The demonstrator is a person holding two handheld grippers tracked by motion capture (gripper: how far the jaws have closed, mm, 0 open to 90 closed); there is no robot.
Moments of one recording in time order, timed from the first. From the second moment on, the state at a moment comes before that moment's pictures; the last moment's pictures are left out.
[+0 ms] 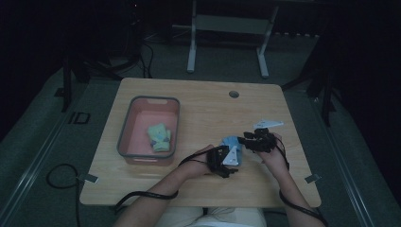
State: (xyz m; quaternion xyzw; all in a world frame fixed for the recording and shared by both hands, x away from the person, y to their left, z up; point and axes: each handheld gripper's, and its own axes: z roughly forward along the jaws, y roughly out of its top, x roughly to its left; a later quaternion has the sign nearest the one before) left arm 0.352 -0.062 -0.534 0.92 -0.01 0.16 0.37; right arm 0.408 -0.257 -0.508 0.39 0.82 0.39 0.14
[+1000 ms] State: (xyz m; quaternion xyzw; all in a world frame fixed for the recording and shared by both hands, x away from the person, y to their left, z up) left arm 0.373 -0.063 -0.544 0.93 0.01 0.13 0.34; right arm 0.416 -0.234 -0.542 0.43 0.84 0.33 0.07
